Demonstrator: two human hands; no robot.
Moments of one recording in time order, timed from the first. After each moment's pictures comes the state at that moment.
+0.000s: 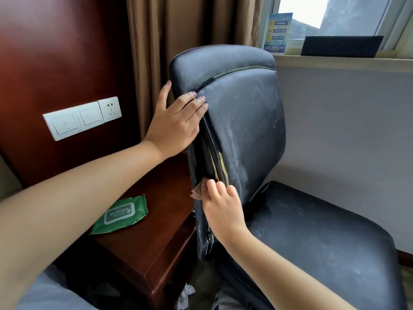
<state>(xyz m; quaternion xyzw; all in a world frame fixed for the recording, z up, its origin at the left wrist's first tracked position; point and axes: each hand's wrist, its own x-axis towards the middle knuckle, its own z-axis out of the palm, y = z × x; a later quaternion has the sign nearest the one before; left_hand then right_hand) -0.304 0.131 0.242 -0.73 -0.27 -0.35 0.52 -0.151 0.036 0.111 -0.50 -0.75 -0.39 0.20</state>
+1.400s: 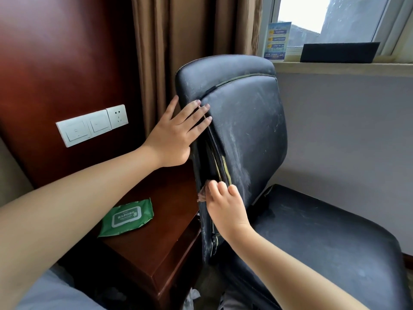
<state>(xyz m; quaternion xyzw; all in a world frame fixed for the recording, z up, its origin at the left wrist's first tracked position) -0.317 0.107 0.249 -0.79 -0.32 -0.17 0.50 -0.151 0.029 0.126 -0.52 -0.79 -0.33 0.08</state>
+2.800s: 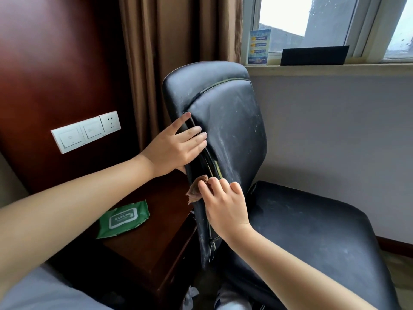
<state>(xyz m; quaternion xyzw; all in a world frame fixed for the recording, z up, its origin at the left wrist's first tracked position) -0.307 0.078 0.246 -0.77 -0.14 -0.16 0.60 -0.136 -0.010 0.140 -0.50 -0.73 -0.37 0.30</state>
